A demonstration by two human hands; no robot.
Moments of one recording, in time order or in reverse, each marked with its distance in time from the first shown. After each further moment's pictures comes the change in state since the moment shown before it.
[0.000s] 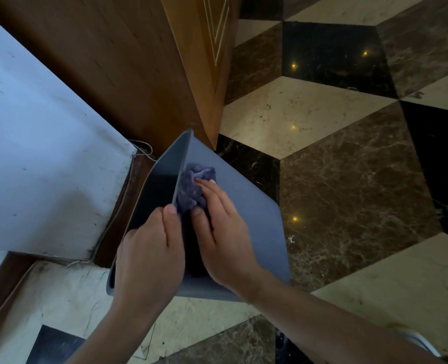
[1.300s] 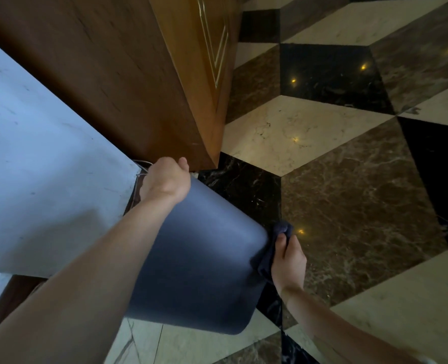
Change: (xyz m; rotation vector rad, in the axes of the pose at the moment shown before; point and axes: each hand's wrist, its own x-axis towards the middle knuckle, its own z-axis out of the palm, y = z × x) left_hand 0.161 -0.007 0.048 0.188 -0.147 -0.341; right_hand -0.024 0.143 -0.041 -0.036 0.406 0.627
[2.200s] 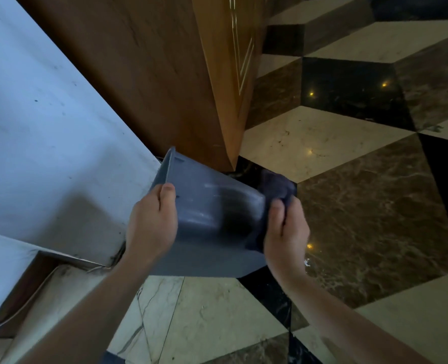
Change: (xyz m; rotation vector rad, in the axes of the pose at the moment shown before) left_hand -0.089 -0.080 -0.033 -0.413 0.185 0.161; right_hand -0.039 -0.115 -0.004 0.190 -0.007 -0.445
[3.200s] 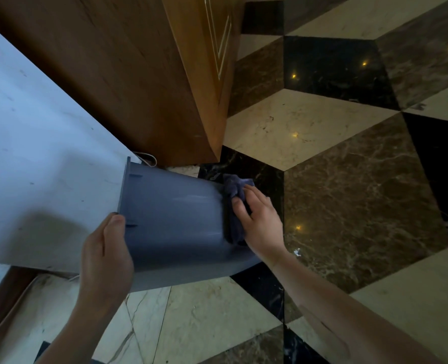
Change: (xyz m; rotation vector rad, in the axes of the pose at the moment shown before) left_hand -0.033 -0.017 -0.010 -0.137 0.035 -0.098; right_hand 0.027 0.041 0.021 -0.318 -0.336 -0.032
